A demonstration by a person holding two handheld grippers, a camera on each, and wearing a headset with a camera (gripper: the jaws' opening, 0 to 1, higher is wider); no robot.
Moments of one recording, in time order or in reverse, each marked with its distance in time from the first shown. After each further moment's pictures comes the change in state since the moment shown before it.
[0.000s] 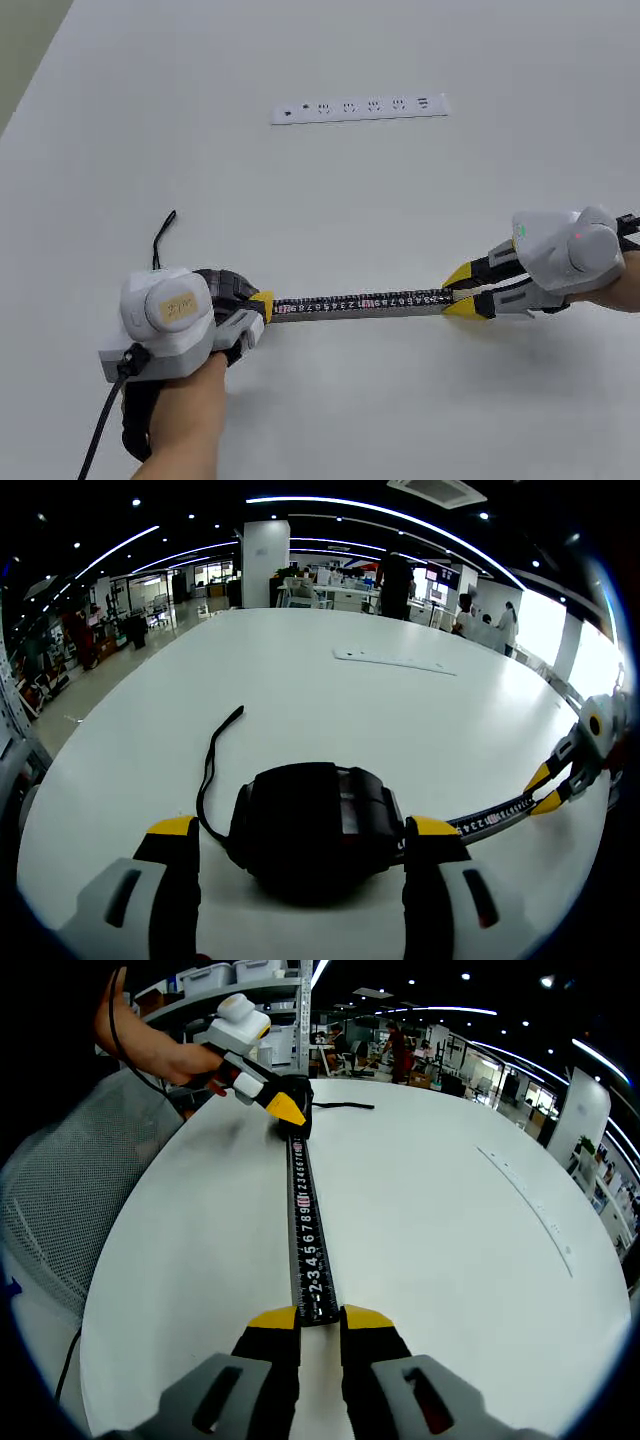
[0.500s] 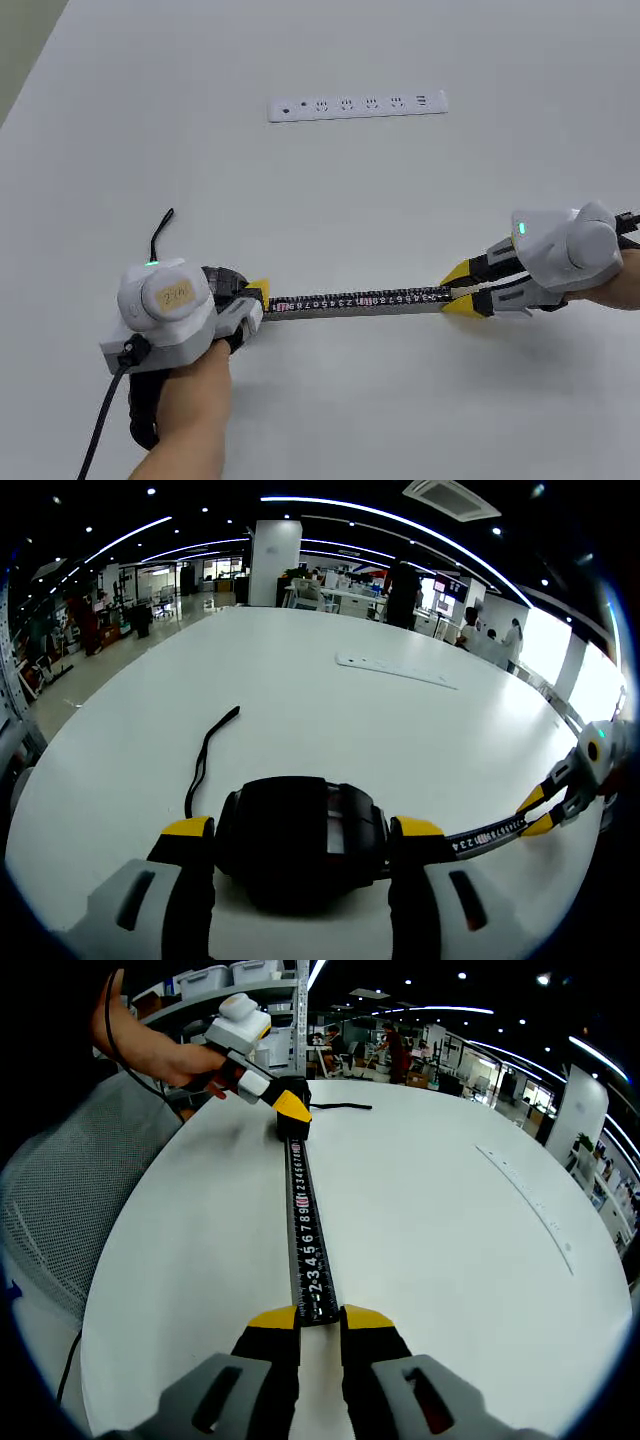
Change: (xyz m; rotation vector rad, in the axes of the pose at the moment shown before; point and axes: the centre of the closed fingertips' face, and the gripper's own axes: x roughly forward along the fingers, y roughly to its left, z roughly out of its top) left arm 0.005 -0.007 0.006 -0.073 -0.003 -0.009; right arm 0.001 -0.001 0.000 0.013 -0.004 -0.006
